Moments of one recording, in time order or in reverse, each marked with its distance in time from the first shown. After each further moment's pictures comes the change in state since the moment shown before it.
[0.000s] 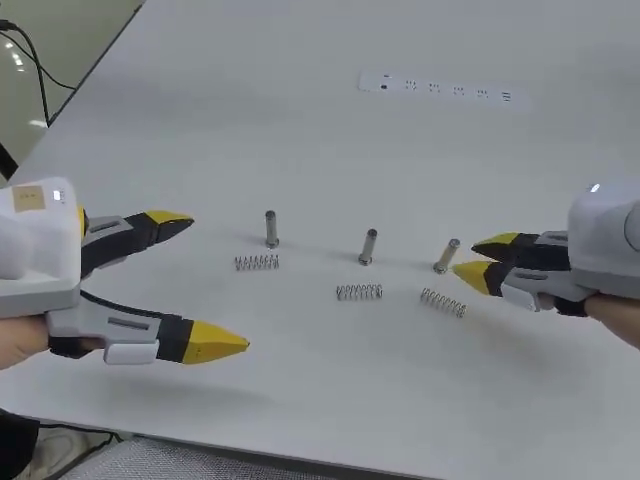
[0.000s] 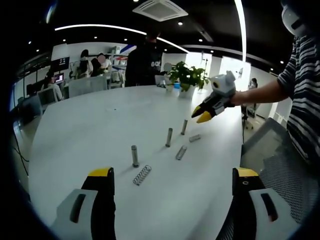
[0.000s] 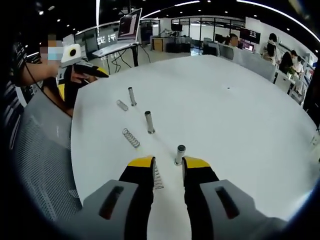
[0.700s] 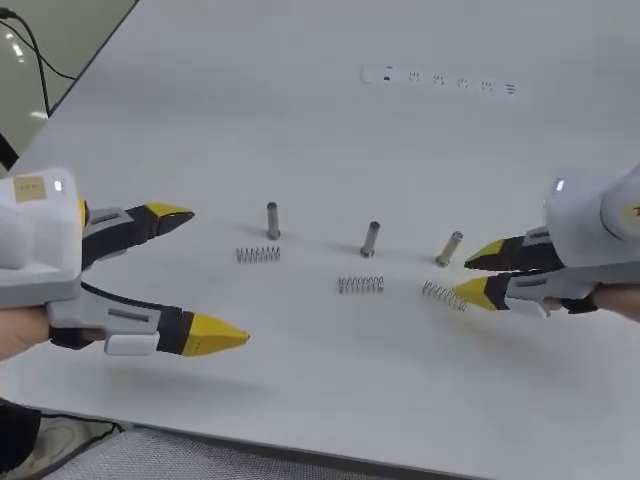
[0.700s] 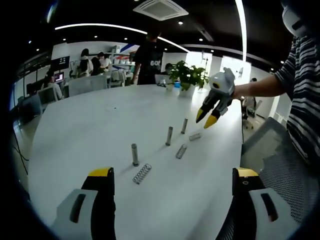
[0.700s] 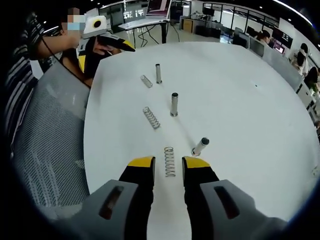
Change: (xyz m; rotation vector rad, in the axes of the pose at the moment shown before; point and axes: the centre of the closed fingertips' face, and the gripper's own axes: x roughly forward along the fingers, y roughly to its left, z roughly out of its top) left arm 0.001 0.002 0.001 -0.003 0.005 -0.001; right arm 0.003 0.023 -0.016 -0.161 0.191 0.188
